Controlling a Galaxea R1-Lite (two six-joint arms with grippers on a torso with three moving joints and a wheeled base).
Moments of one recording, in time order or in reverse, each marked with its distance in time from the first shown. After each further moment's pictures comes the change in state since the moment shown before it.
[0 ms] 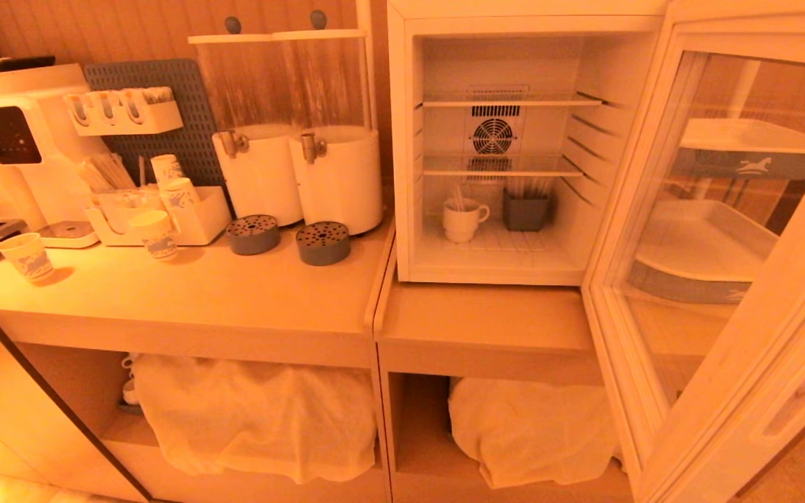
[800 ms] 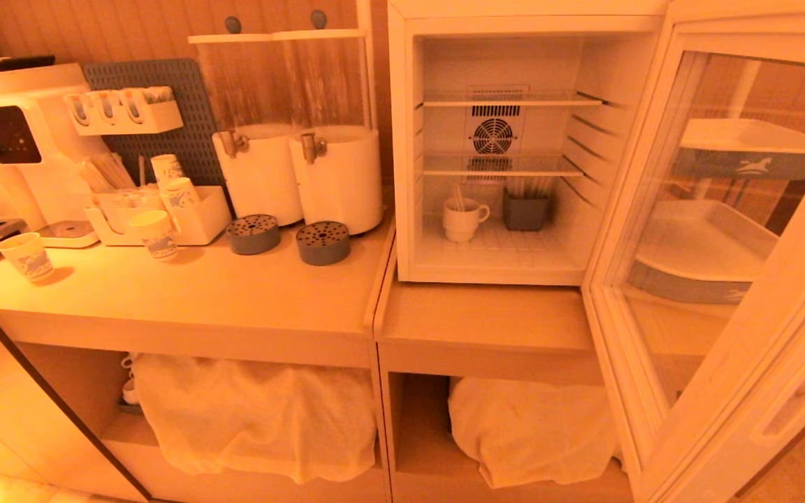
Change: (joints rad) left arm 0.000 0.000 0.000 -0.008 0.000 -0.003; right arm -0.579 0.308 0.151 -0.353 0.716 -0.205
